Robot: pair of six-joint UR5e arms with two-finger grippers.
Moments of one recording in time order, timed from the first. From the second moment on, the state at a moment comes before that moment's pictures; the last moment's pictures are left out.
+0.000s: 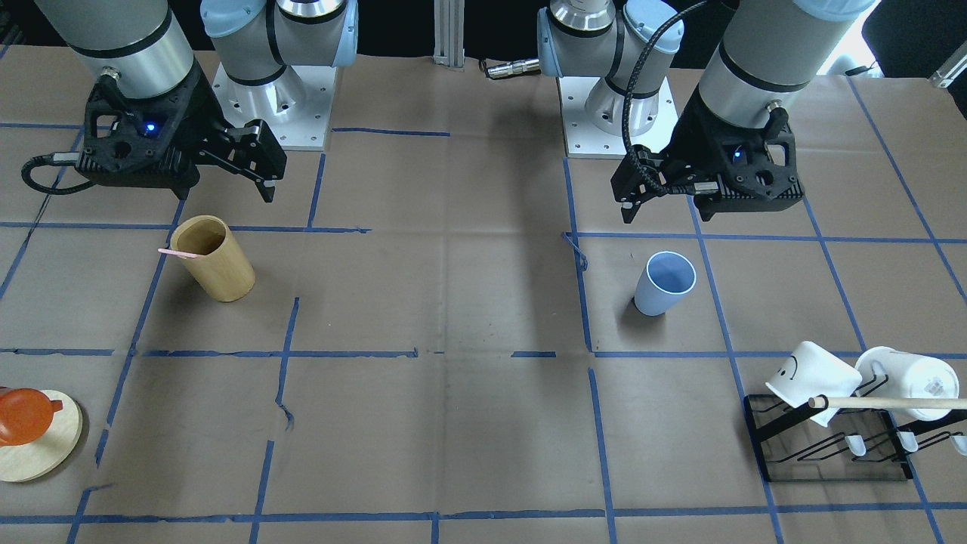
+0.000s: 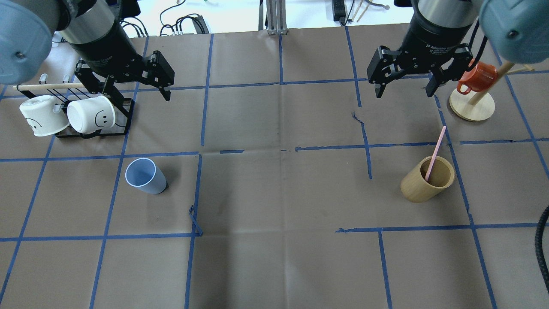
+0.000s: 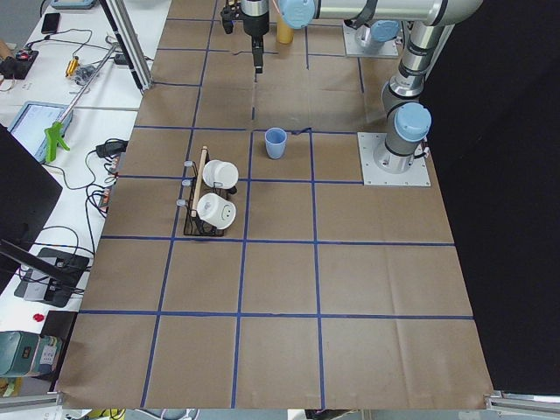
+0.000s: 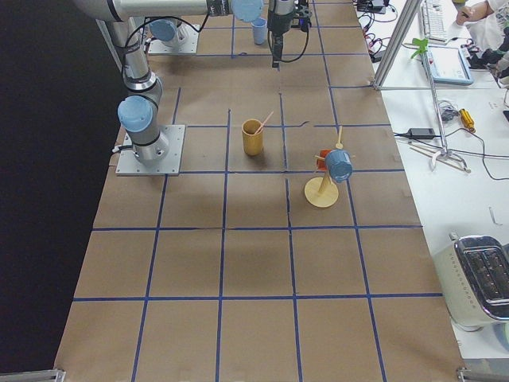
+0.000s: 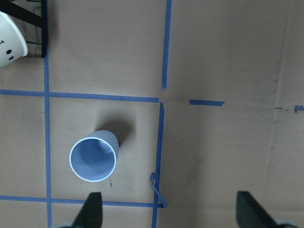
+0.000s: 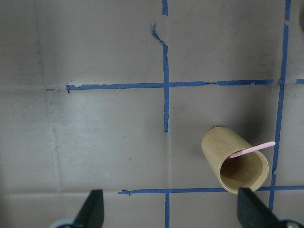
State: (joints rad) left arm -1.54 -1.63 -1.51 -1.59 1.56 -0.04; right arm 1.58 -1.53 1.51 -1.51 -1.56 0.03
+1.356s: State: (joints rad) left arm -1.46 -1.63 -1.80 -1.41 1.57 0.06; right arm 1.42 -1.58 1.63 -1.61 -1.60 -0.22
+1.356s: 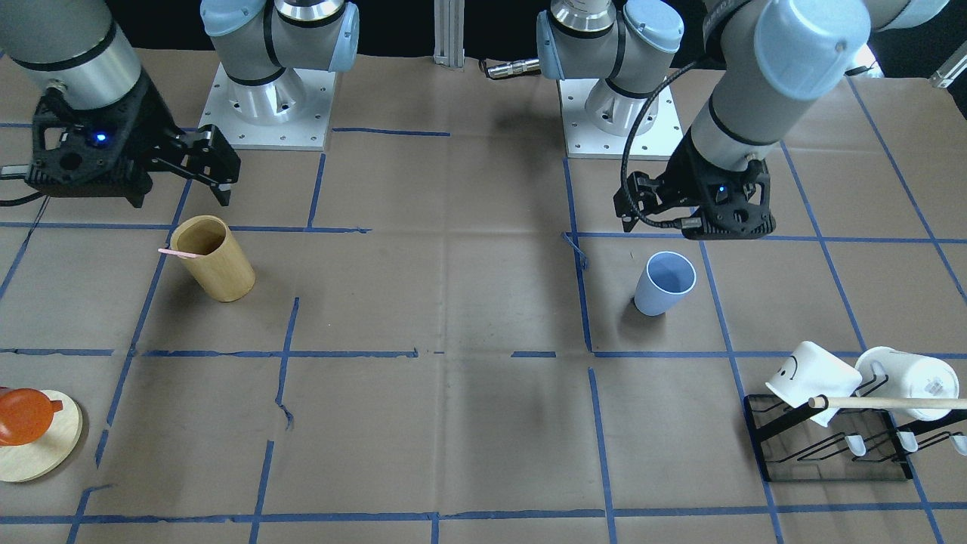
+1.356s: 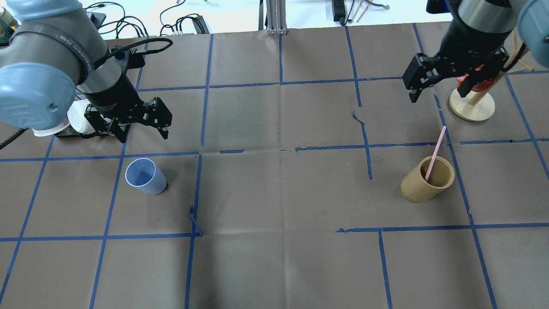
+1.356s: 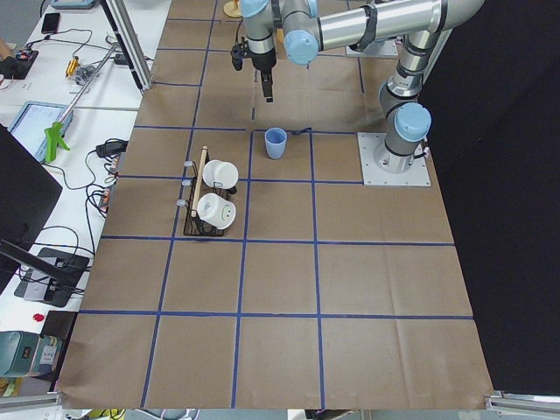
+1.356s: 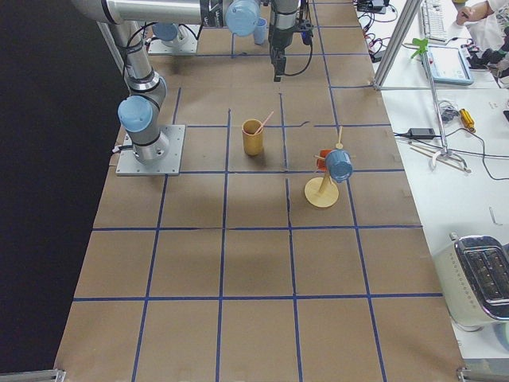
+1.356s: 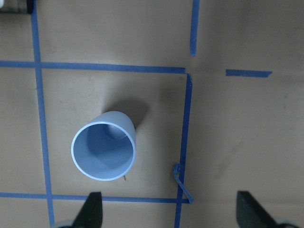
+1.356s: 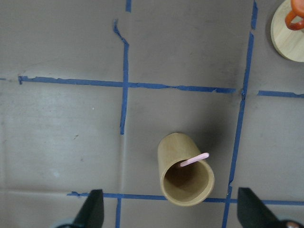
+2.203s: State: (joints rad) left arm -1.41 -1.67 -2.07 -1.15 1.58 0.16; right arm 1.31 -1.66 2.08 -2.20 -1.58 -0.35
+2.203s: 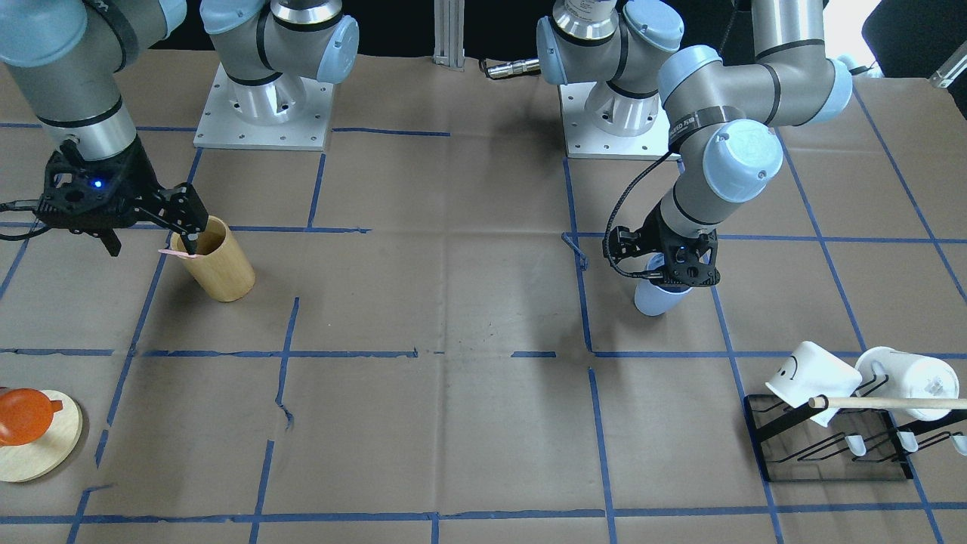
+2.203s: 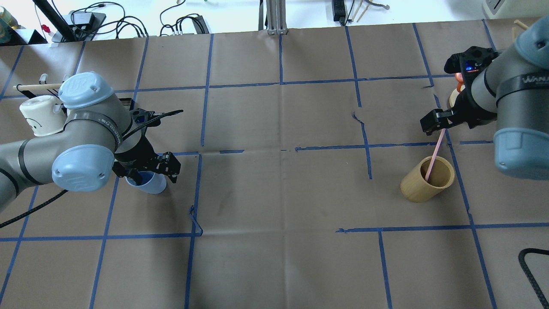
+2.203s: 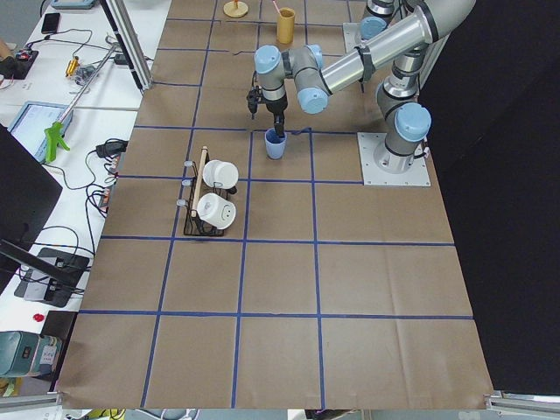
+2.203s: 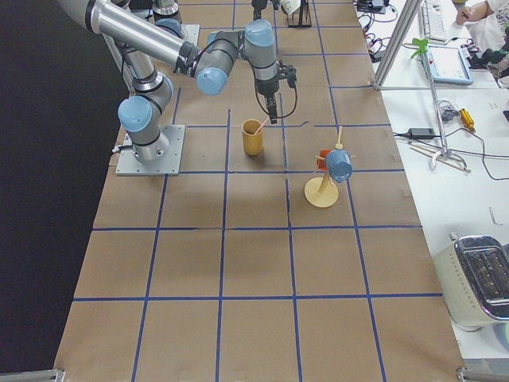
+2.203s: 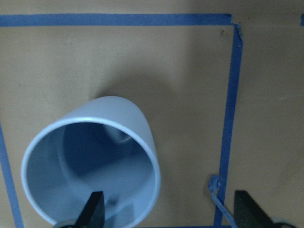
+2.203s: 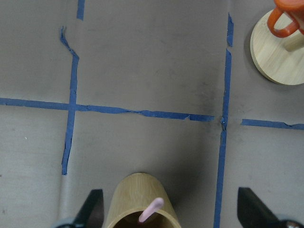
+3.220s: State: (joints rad) left arm -1.46 -1.70 -2.00 -1.12 1.57 0.12; right arm 1.31 -1.67 2.17 -2.35 -1.55 -0.32
